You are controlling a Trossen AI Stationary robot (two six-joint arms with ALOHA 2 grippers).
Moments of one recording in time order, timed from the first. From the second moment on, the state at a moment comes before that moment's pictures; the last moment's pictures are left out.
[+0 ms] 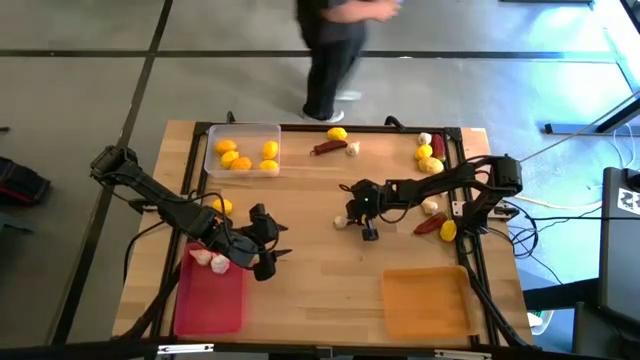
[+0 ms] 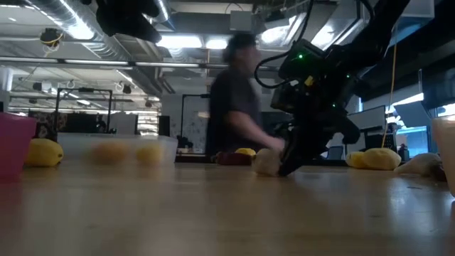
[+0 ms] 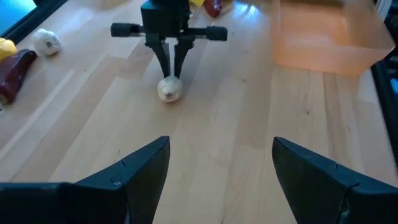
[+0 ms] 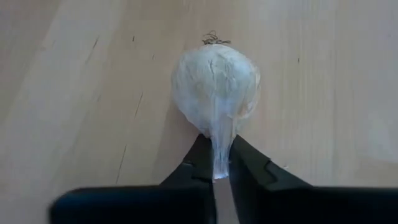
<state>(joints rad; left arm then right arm) -0.51 1.31 0.92 -0.38 -0.59 -0.55 -0.12 1.73 0.74 0.08 -0.22 -0.26</state>
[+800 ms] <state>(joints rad) -0.43 1.31 0.92 -0.26 -0.64 -0.47 -0.02 1.49 0.94 -0.07 -0.10 -0.14</state>
